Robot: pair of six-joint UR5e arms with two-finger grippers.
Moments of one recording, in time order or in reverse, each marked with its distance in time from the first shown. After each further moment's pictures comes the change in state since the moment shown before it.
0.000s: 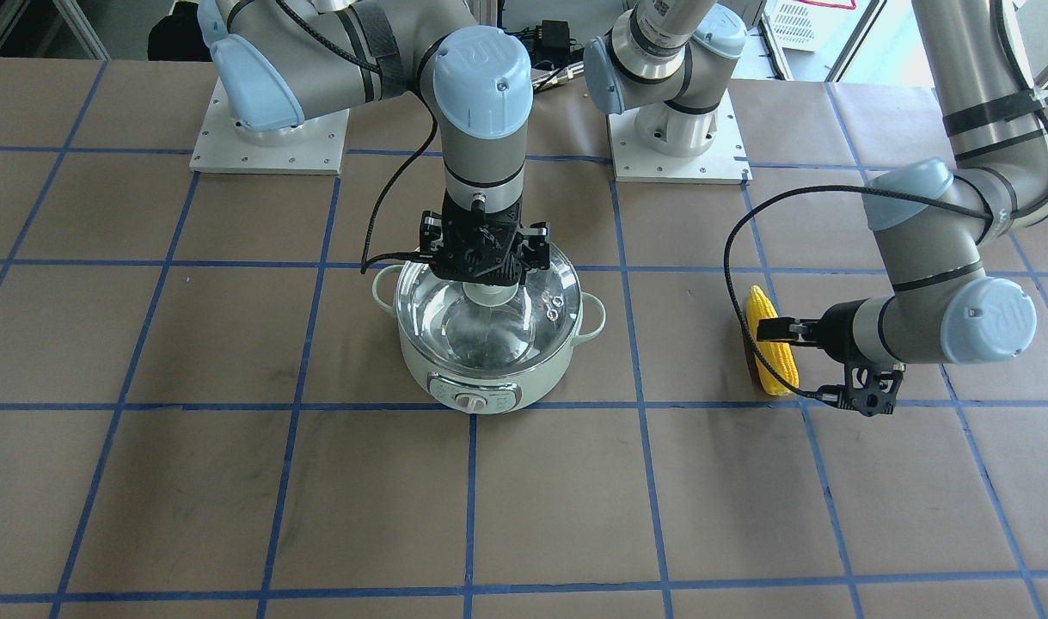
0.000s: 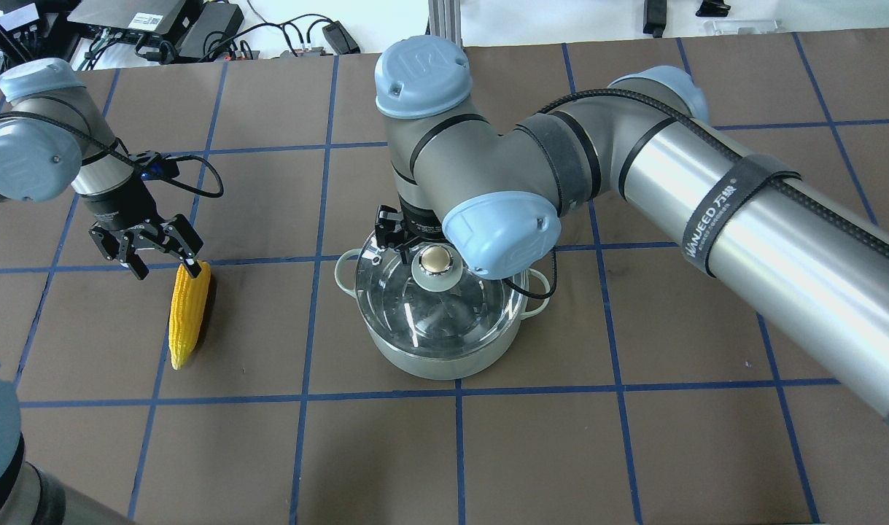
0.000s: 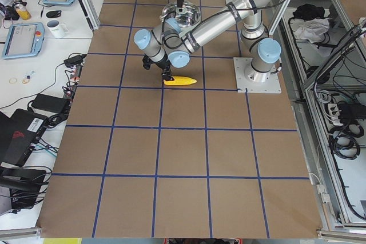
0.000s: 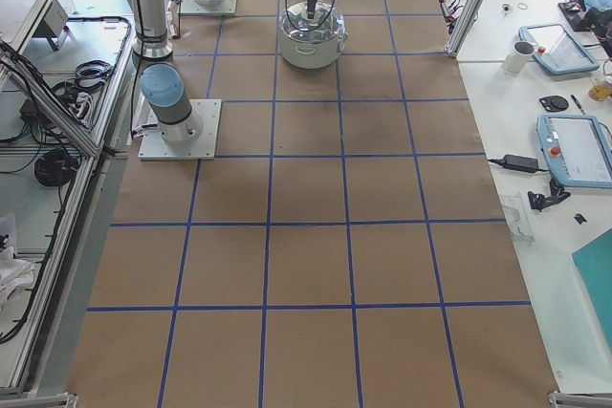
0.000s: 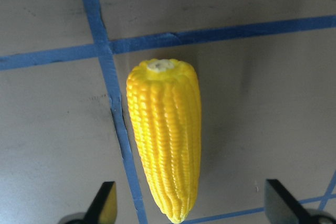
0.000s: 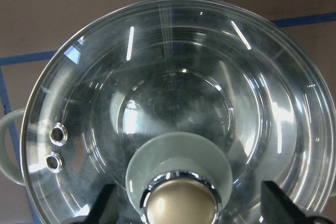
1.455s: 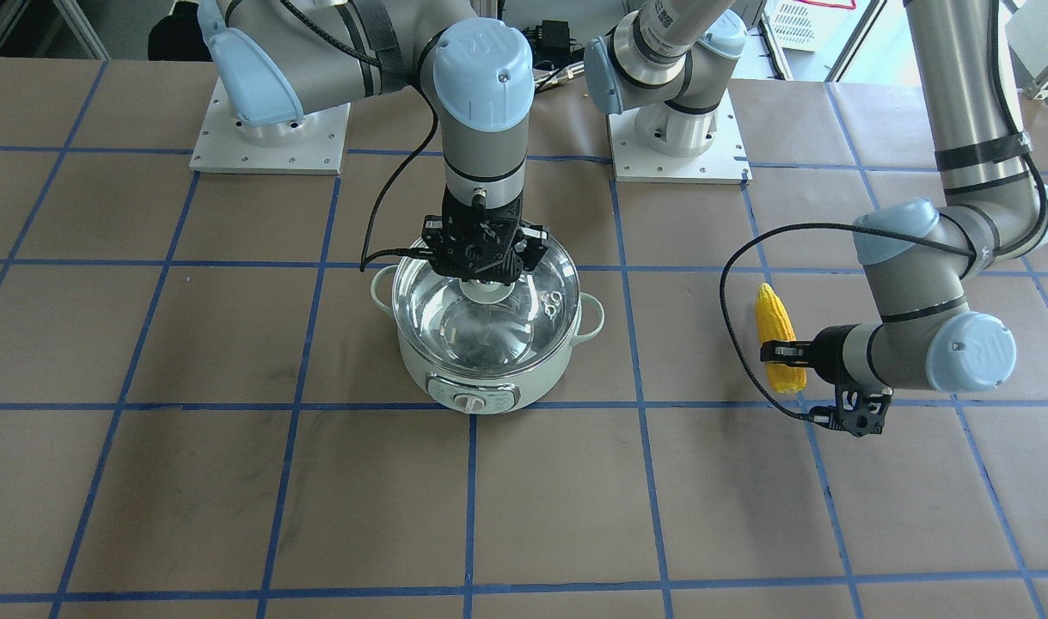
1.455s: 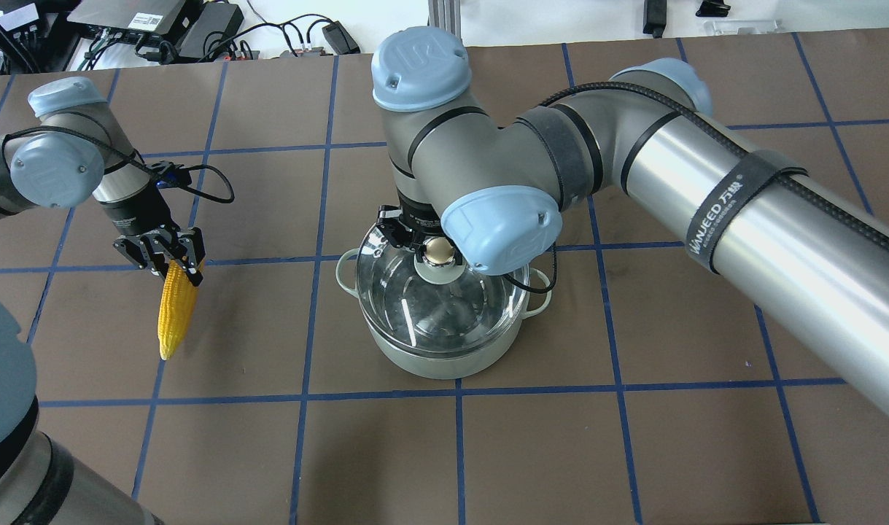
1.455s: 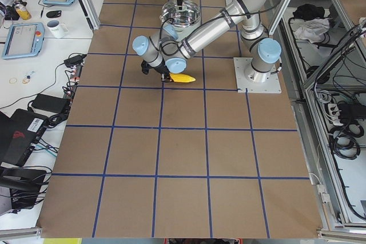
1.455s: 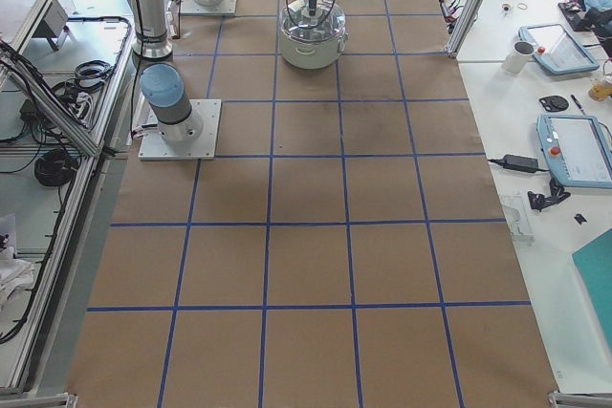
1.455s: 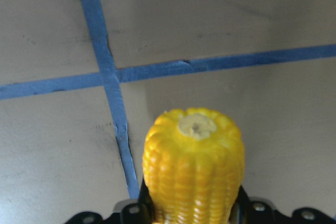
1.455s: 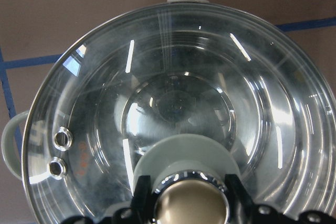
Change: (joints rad) left arm 0.001 -0.057 0.008 0.048 -0.005 -0.008; right arm 0.000 -0.008 -0.016 0.007 -0.009 -0.004
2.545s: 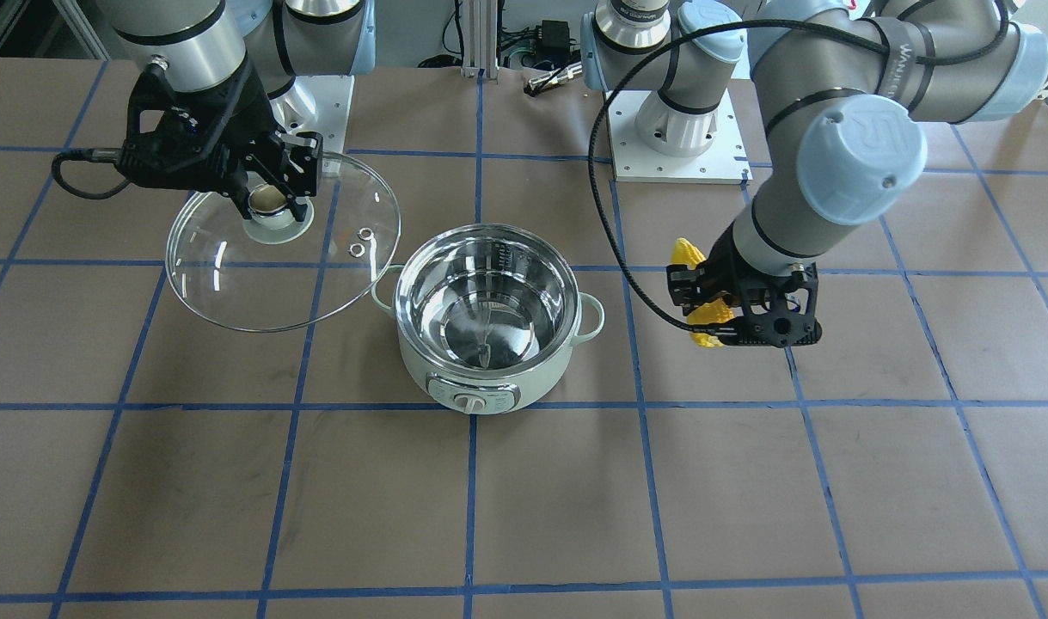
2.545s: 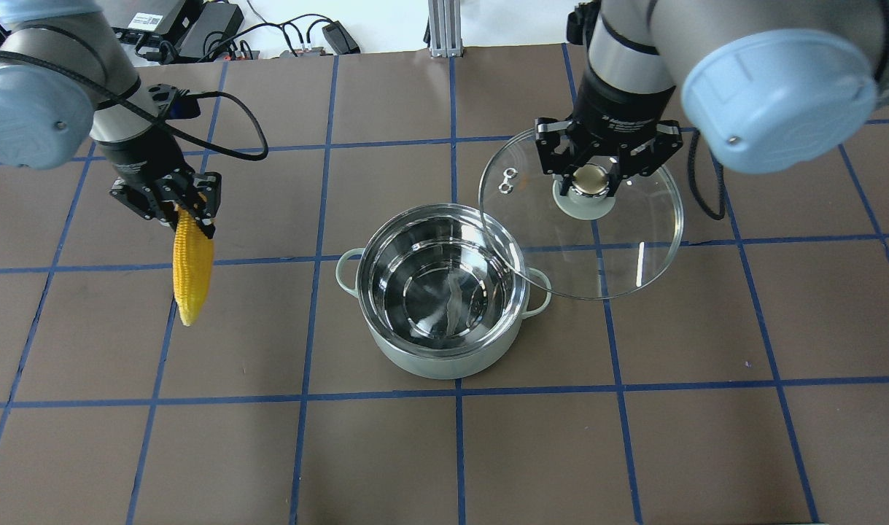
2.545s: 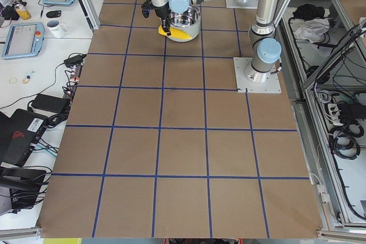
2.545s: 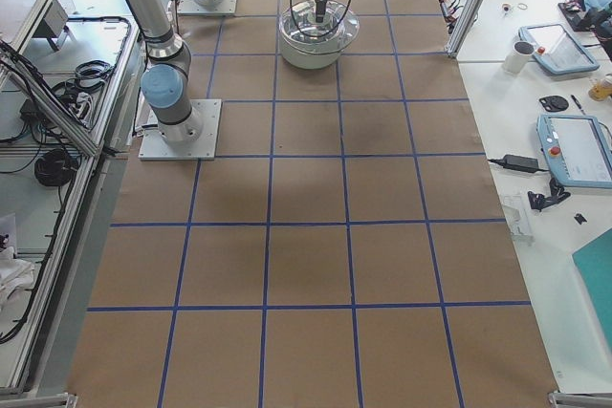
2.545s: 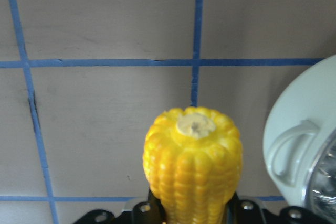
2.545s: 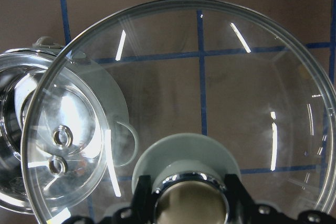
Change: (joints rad) left arm -0.345 0.255 0.111 -0.112 -0.052 -0.422; right arm -0.396 -0.277 -0.027 0.307 0.003 -0.449
